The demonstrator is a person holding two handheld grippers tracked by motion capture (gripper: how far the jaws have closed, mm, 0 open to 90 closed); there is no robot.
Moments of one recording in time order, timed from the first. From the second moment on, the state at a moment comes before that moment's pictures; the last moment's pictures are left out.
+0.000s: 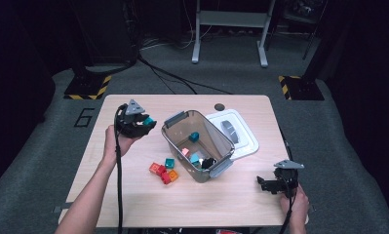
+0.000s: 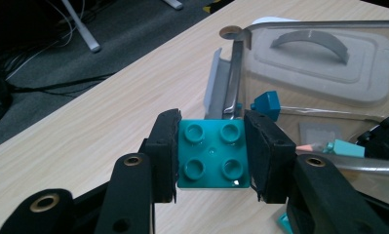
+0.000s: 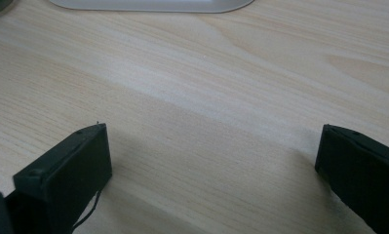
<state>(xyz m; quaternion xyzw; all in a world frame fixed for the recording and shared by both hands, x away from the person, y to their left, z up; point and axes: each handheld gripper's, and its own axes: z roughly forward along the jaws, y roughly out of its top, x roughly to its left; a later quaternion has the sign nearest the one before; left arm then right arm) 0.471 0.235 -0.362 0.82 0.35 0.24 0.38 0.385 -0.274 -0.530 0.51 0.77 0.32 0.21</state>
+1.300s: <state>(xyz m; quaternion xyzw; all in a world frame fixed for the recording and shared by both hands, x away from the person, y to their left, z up) 0.495 0.176 -0.400 0.85 0.32 0.19 0.36 0.385 -0.274 -0.530 0.51 0.77 0.32 0.21</state>
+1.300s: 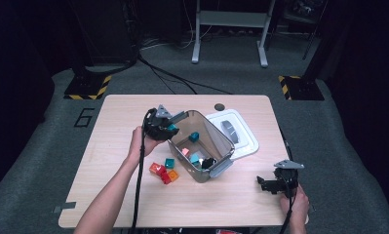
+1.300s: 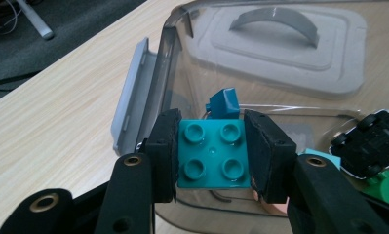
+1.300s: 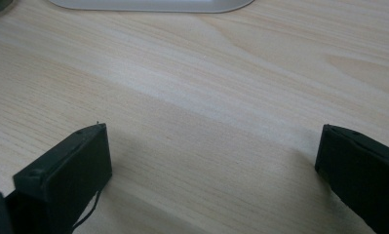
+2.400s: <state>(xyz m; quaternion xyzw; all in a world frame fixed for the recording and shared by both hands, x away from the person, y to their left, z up) 0.450 0.243 -0.412 0.83 0.37 0.19 0.38 0.385 -0.274 -0.530 0.51 0.77 0.32 0.21</state>
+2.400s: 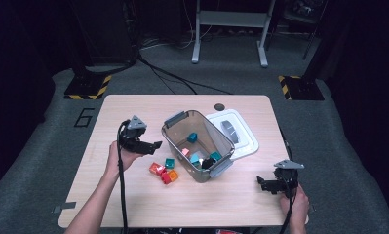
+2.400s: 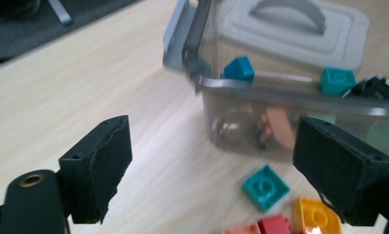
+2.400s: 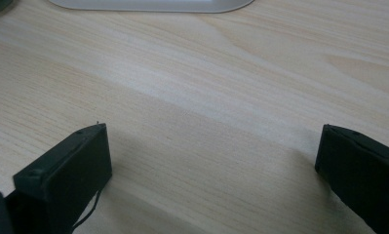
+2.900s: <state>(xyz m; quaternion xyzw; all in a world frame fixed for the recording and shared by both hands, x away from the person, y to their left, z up) 0.442 0.257 -0.484 0.84 0.42 0.15 0.32 0.385 -0.274 -0.530 0.51 0.77 0.32 0.21</state>
